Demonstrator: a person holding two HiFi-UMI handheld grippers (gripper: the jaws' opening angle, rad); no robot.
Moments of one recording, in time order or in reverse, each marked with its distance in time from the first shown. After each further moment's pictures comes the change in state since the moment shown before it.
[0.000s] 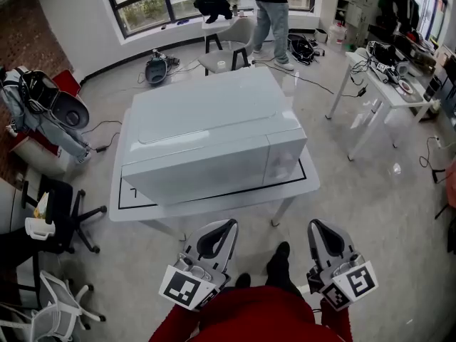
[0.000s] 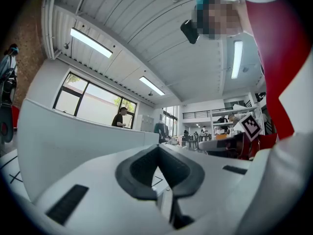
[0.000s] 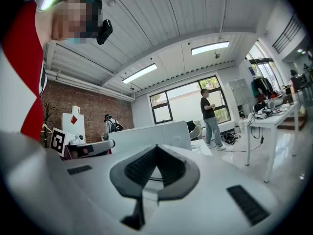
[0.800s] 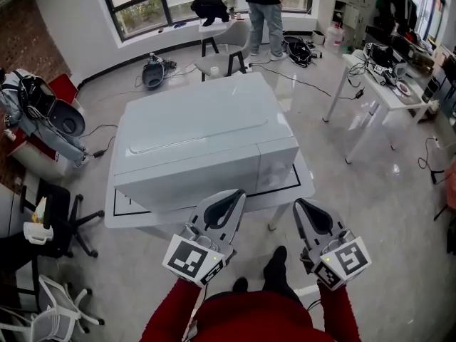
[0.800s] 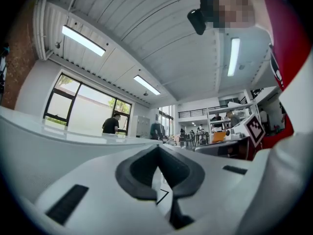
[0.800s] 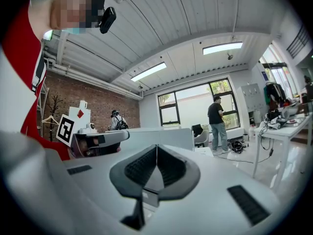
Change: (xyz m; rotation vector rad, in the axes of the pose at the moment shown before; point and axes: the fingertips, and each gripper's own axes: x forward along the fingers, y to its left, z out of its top) left arm 0.081 0.019 0.019 0.049 0.003 -0.047; right arm 0.060 -0.018 0.022 -0.102 0.000 0.093
